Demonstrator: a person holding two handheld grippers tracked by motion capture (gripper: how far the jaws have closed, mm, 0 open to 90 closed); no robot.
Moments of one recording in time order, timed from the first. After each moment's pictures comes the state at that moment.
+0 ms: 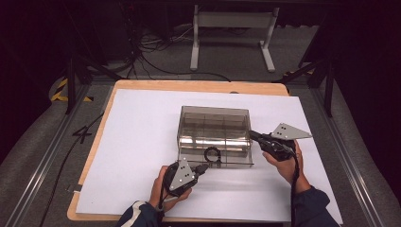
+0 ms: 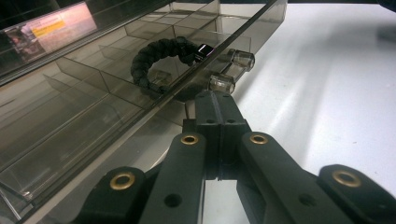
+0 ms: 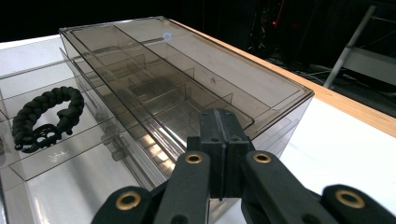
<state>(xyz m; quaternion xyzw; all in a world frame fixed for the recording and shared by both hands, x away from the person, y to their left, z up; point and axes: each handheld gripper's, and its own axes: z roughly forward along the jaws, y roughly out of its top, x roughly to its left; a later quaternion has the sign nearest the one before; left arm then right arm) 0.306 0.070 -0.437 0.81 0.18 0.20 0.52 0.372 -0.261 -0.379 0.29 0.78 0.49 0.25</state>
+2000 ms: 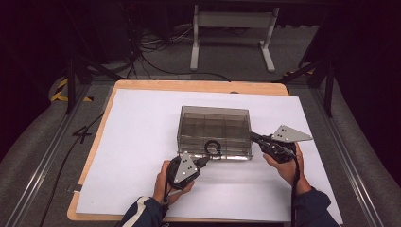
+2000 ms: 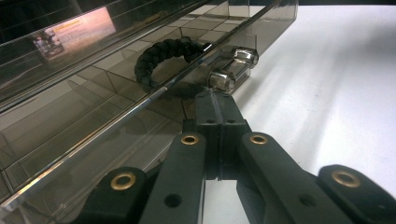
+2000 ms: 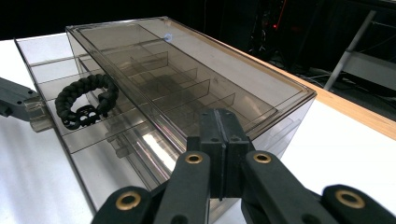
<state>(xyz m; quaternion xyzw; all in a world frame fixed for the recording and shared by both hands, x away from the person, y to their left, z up) 0.321 0.062 -0.437 0.80 0.20 0.22 0.53 0.367 -0.261 -0.380 0.28 0.78 0.49 0.26</state>
